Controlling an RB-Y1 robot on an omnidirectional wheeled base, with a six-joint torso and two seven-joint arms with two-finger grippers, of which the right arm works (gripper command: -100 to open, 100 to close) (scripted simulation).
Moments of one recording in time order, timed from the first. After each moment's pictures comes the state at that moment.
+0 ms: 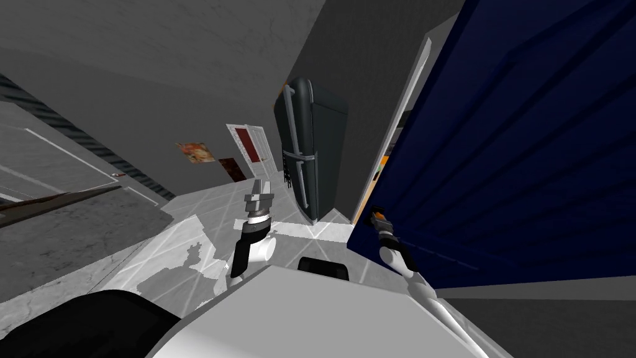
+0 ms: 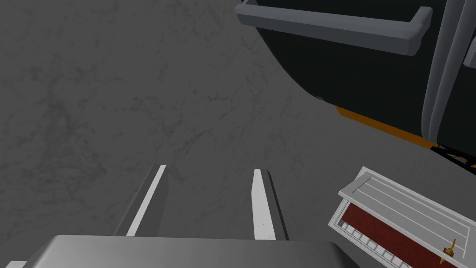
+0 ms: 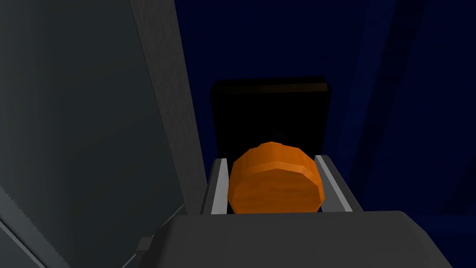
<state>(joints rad) 0.08 -0.44 0.13 -1.28 -0.96 -0.44 -1.11</state>
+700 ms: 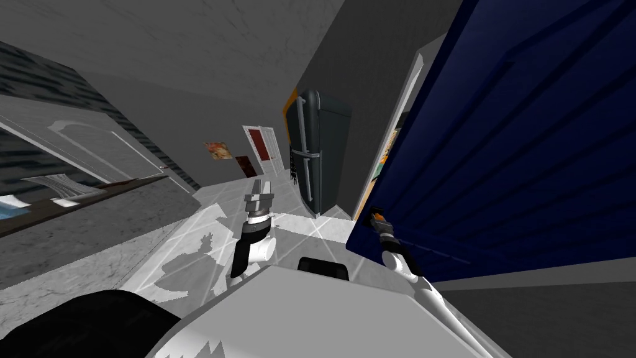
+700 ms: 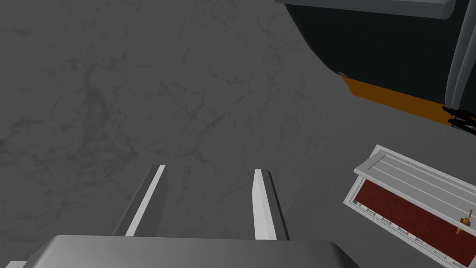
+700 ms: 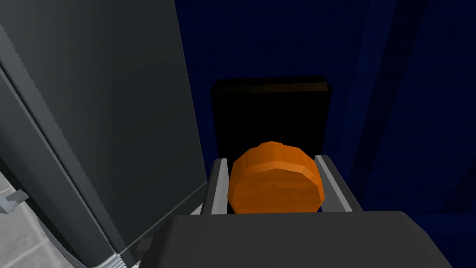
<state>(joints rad) 0.12 -0.49 0.19 -1.32 -0.95 -0.46 -1.16</state>
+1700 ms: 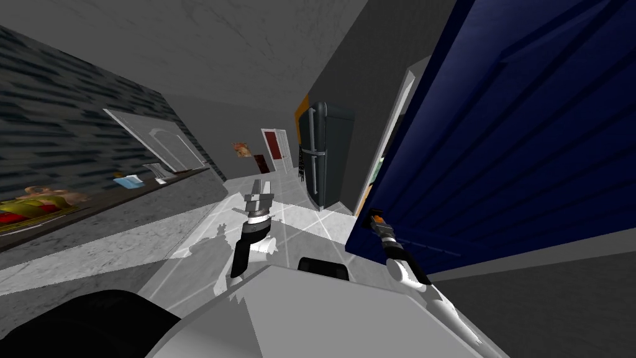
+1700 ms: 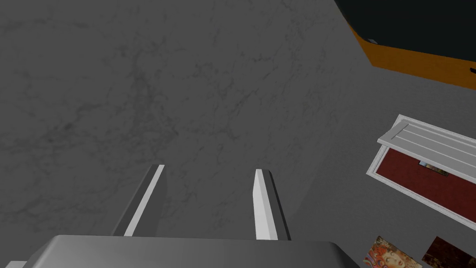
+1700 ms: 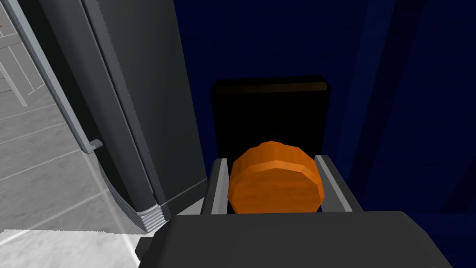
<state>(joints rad) 0.17 -0.58 0.27 -1.37 -0.94 -0.50 -1.25</state>
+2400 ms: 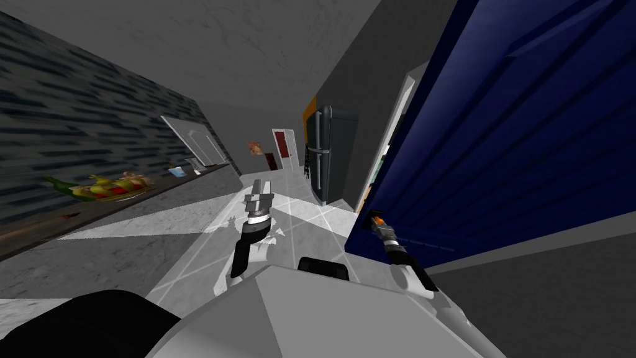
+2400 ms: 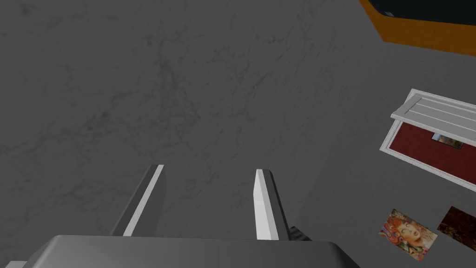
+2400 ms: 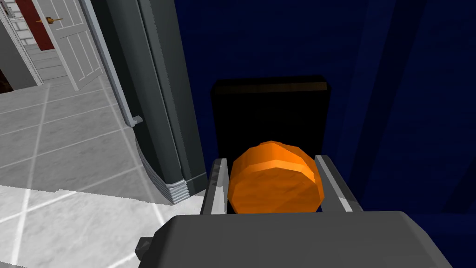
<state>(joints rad) 0.20 -0.65 0.33 -1.39 -0.91 -0.54 -1.32</state>
